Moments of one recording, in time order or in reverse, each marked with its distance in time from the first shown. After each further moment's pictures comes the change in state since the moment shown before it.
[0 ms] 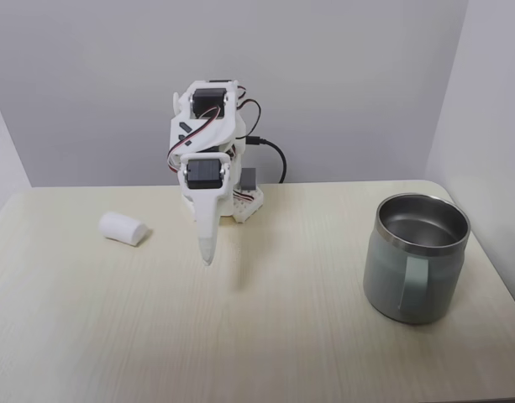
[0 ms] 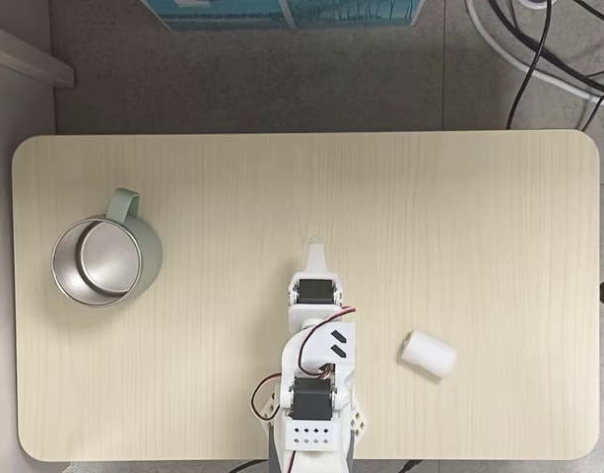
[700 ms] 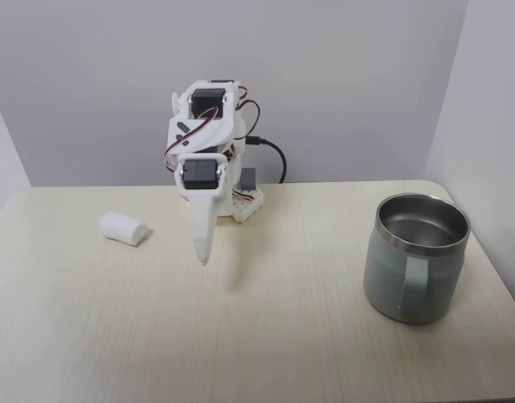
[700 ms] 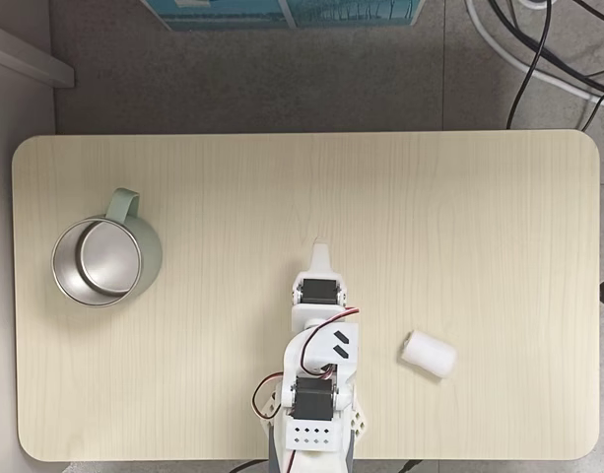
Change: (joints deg) arm 1.5 0.0 -0.1 0.0 0.0
